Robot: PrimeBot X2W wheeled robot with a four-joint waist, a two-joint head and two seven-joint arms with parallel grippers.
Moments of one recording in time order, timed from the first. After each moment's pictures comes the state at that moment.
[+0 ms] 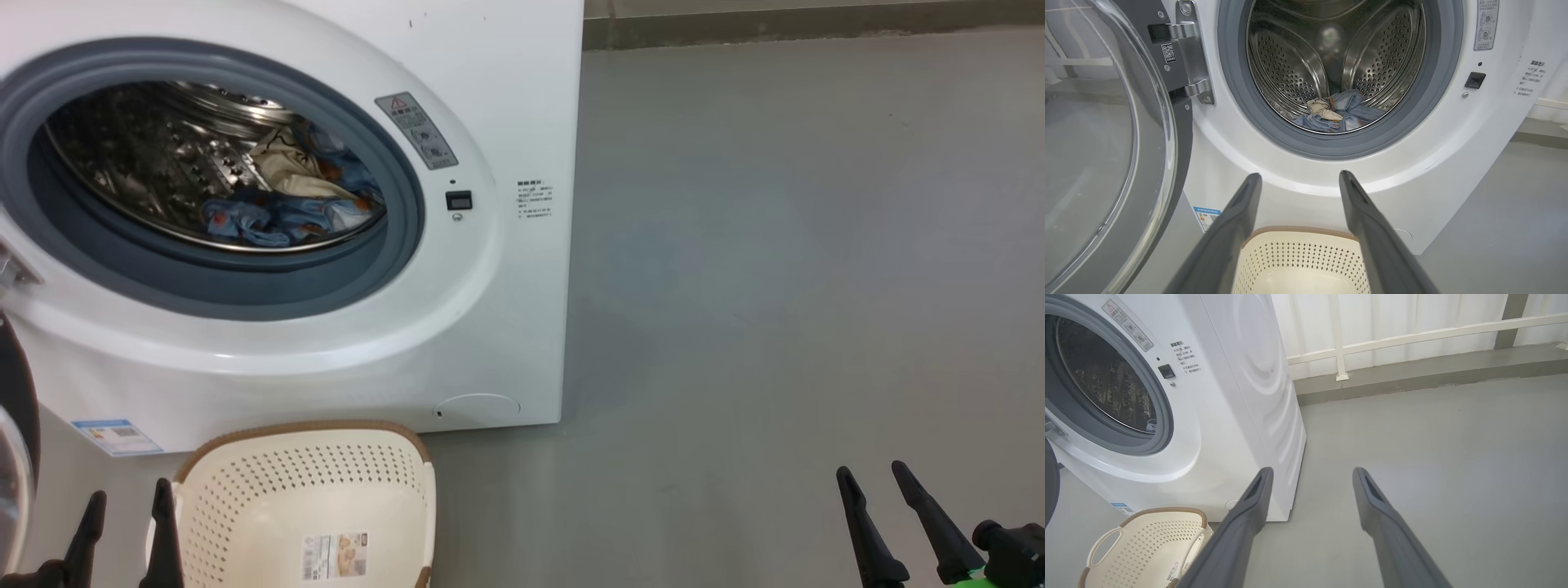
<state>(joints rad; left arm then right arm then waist) 0.00 0.16 0.10 0.31 -0.30 -0.13 -0.26 0.10 -0.24 0.03 0.15 0.44 0.13 -0.26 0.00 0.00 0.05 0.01</state>
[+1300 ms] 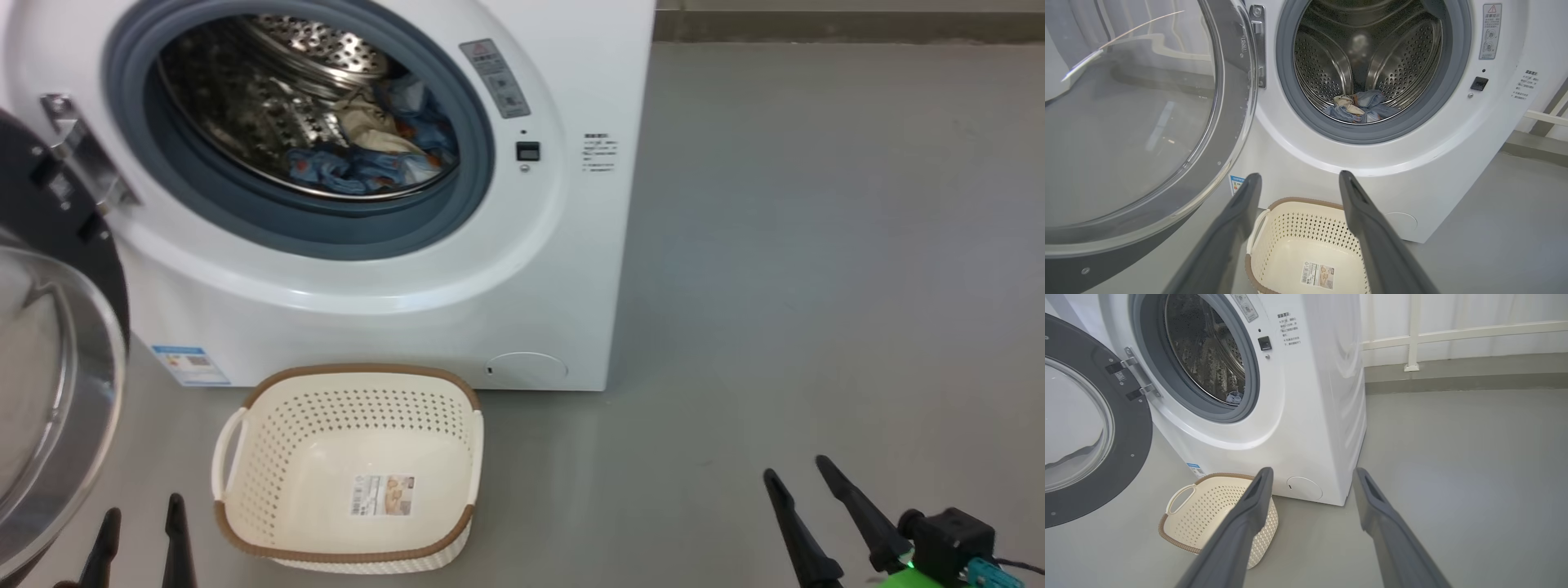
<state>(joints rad) 0.04 0.11 0.11 0.26 -0.31 -0.13 -0.26 0.06 -0.25 0.17 0.17 0.44 0.13 -0.26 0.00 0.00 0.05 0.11</state>
